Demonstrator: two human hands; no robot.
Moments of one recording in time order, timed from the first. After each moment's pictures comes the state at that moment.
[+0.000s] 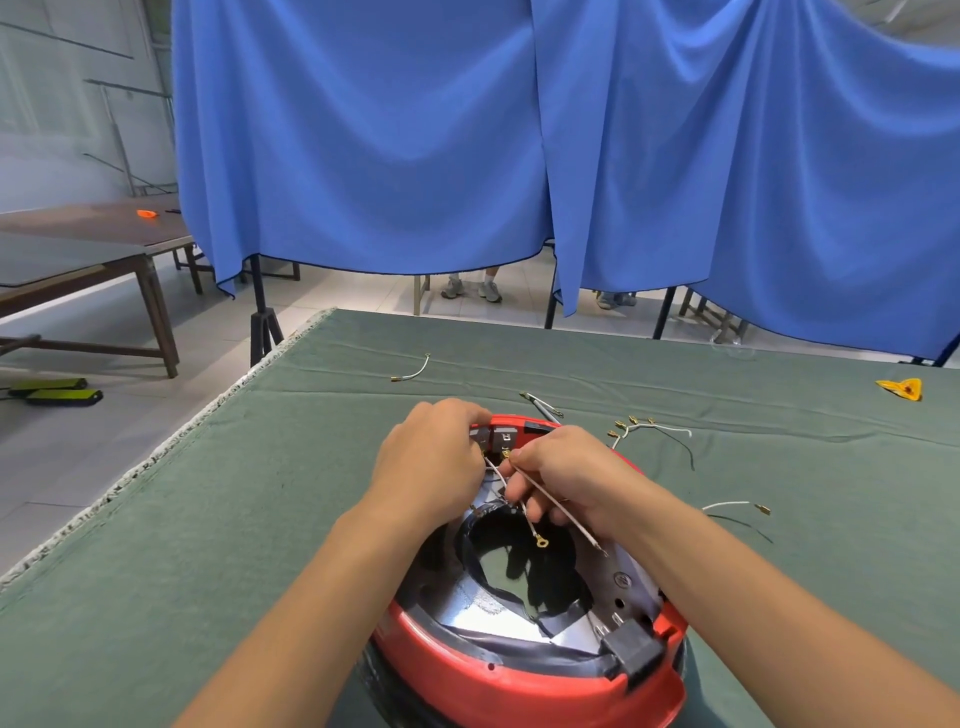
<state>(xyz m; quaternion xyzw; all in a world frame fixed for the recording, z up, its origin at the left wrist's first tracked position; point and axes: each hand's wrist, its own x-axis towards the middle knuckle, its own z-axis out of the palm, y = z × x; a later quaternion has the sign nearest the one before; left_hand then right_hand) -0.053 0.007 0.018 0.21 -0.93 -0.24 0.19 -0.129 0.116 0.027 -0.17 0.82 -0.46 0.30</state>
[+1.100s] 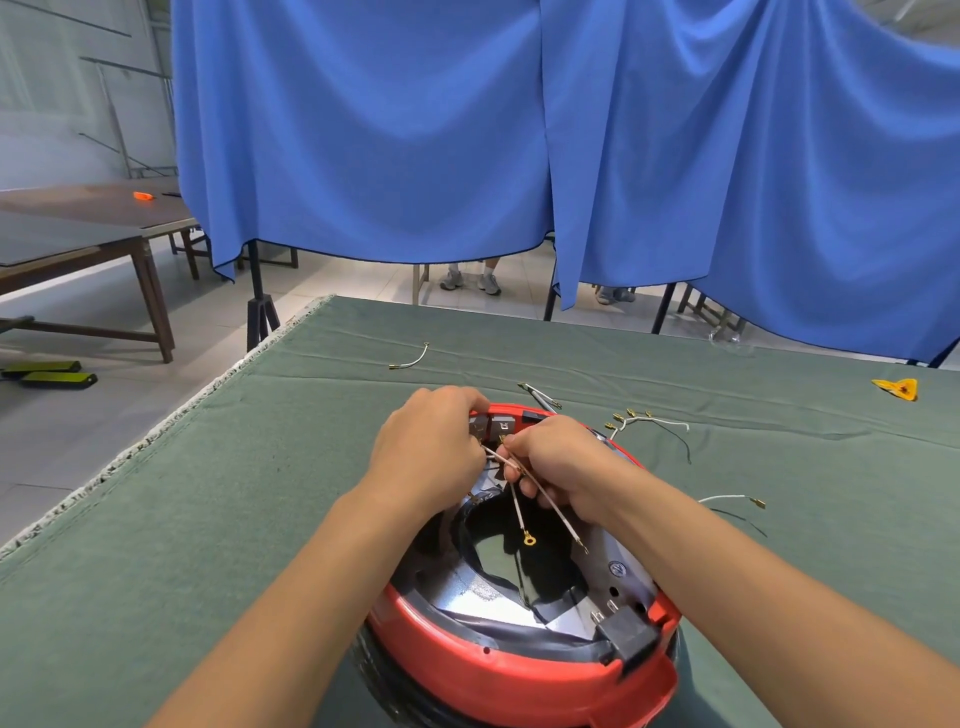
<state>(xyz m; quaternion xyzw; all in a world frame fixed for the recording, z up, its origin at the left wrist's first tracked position) -0.052 0.007 0.017 0.21 -0.93 -0.24 0.21 -0.132 0.108 0.021 -0.15 0.82 -0.46 0.30</state>
